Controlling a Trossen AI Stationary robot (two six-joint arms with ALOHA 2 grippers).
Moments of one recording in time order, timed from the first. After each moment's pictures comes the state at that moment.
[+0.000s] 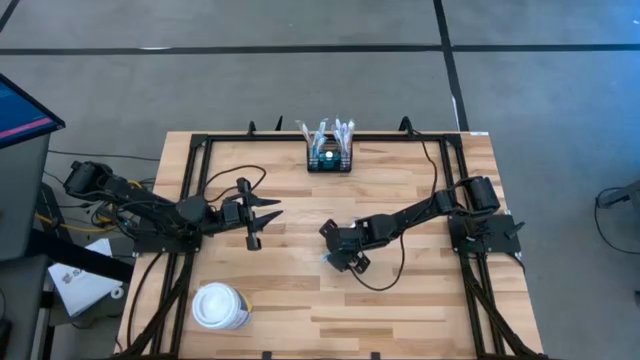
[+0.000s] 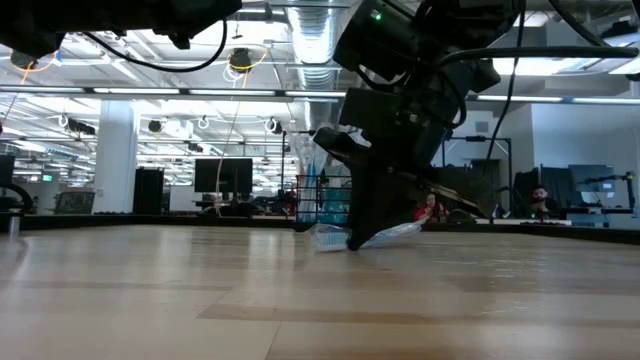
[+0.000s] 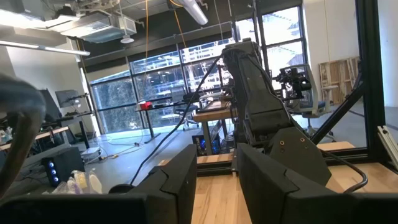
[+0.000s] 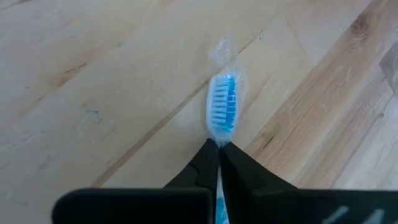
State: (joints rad) left arm -0.25 1.02 0.30 0.96 -0.44 0.28; right arm 0.17 1.95 1.11 -0.21 0.08 -0.73
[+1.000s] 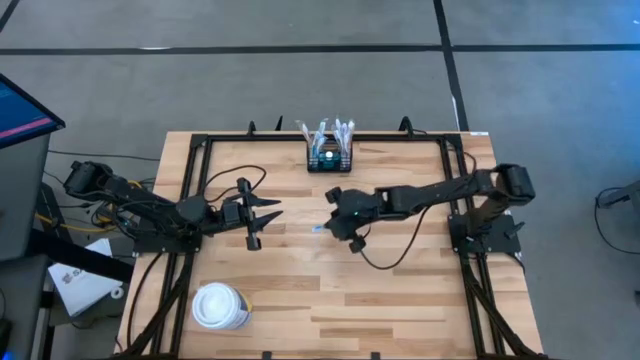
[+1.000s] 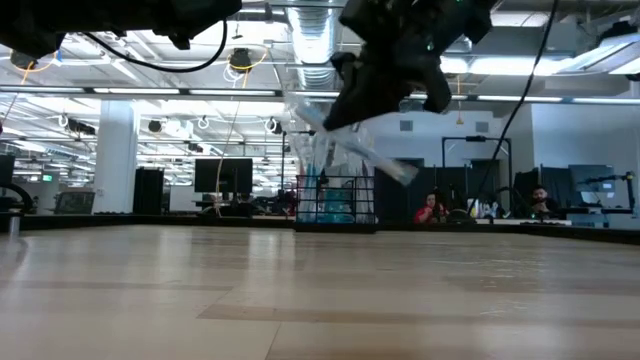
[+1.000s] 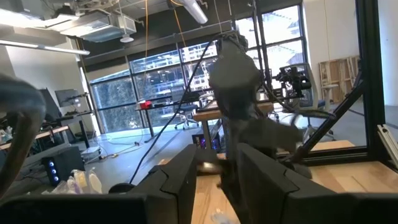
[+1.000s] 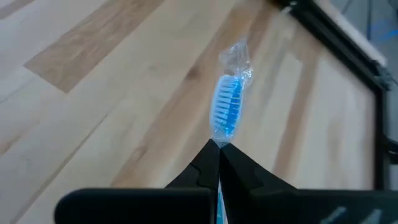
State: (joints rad) left arm -0.25 1.02 0.30 0.96 -0.44 0.28; right arm 0.06 1.67 1.10 -0.18 0.02 -0.62
